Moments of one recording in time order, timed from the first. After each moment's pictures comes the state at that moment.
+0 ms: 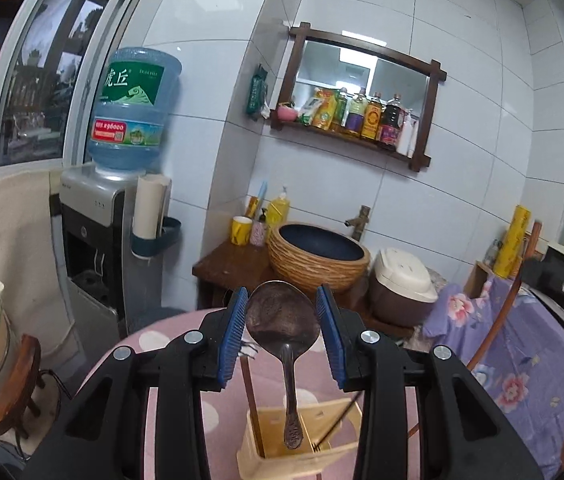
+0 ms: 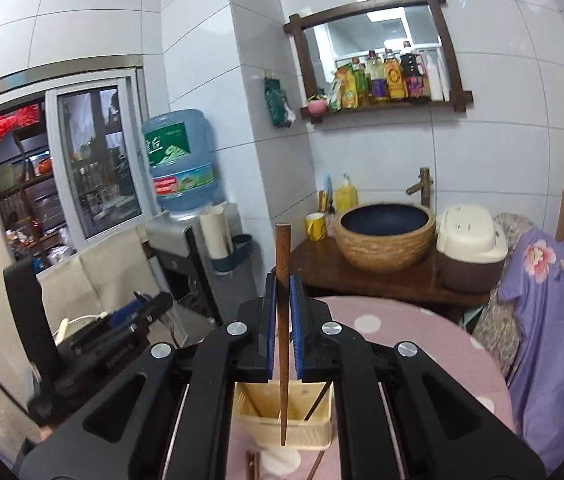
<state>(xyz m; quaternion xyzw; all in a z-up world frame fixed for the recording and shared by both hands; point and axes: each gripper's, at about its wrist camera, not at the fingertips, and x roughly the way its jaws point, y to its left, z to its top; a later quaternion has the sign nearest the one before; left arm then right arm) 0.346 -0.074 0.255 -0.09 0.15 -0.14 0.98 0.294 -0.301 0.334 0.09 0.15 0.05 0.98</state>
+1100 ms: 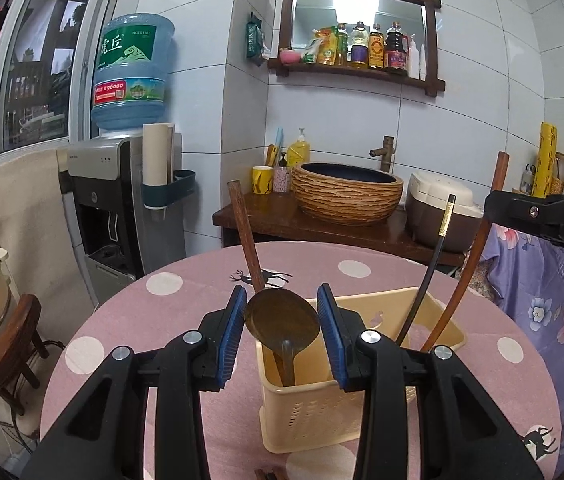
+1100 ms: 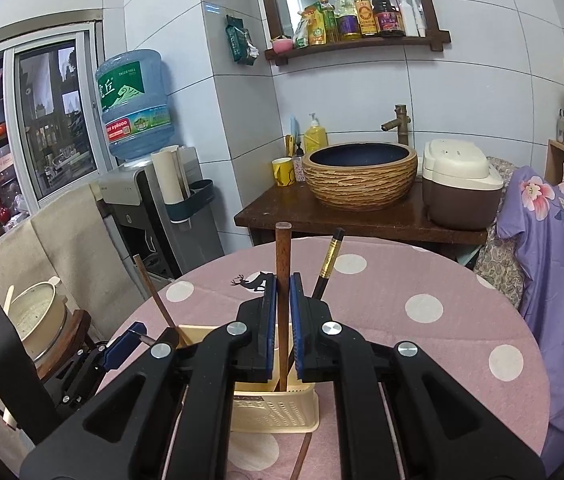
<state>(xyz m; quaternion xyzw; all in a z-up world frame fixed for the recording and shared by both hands) 0.355 -0.108 0.123 -0.01 0.19 -0.10 0.98 0.336 -0.295 0.187 0.09 0.22 0.02 0.97</state>
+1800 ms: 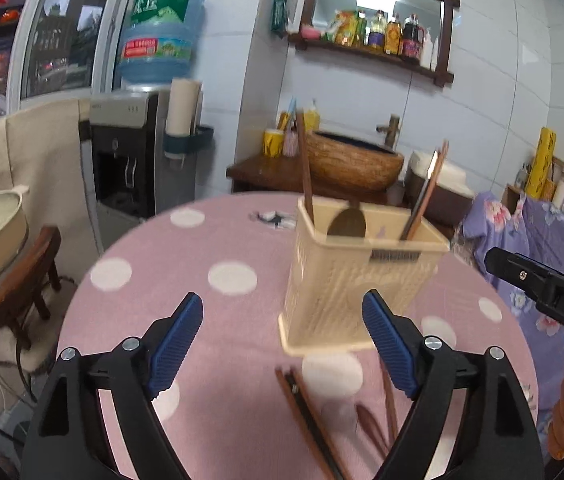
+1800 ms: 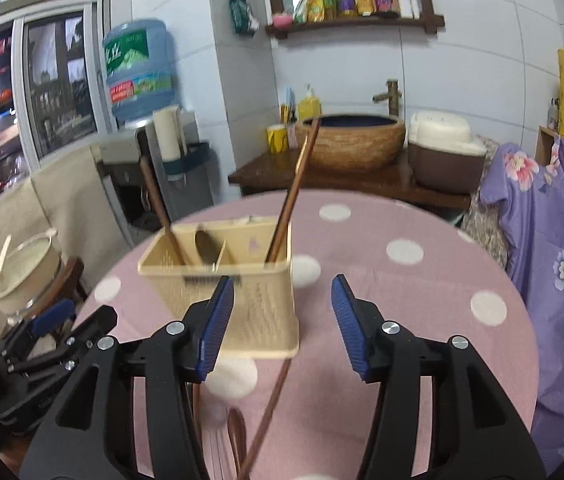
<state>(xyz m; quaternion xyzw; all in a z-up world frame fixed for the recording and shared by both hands) 0.284 -0.061 0.089 -0.04 0.26 -0.10 0.96 0.264 -0.293 0.120 0.06 0.28 0.01 0.96</state>
